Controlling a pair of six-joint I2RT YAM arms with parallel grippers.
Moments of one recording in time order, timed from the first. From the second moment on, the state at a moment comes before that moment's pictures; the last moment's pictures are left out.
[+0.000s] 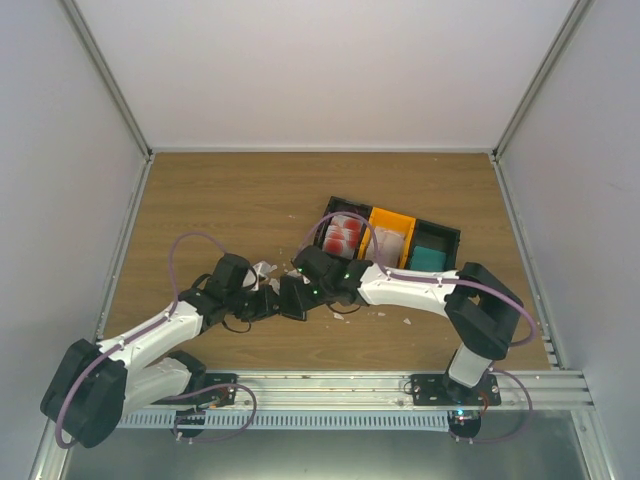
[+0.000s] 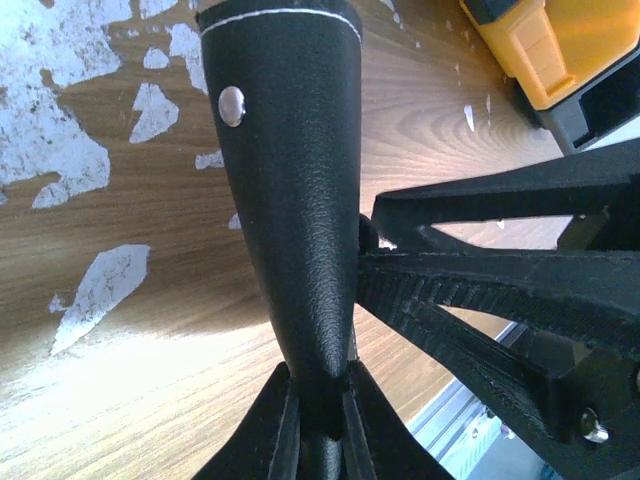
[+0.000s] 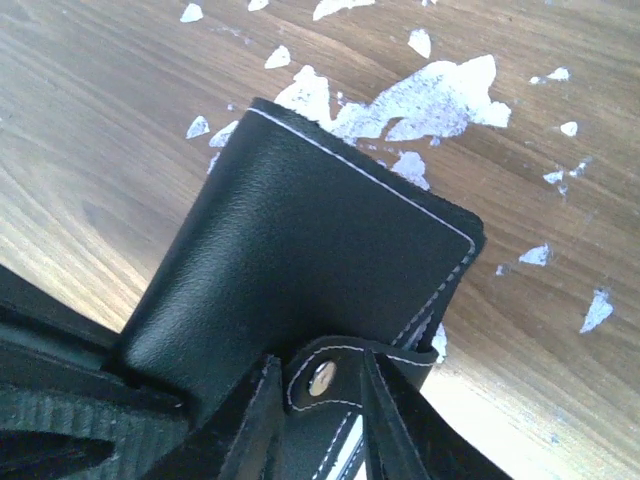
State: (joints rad) left arm -0.49 1.06 0.42 -0.24 0.53 -0.78; right arm 1.02 1.70 1.05 -0.34 -0.05 0.58
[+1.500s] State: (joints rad) left arm -0.48 1.10 0.42 -0.22 0.55 -0.78; right arm 0.96 1.68 0.98 -0.38 0.00 0.66
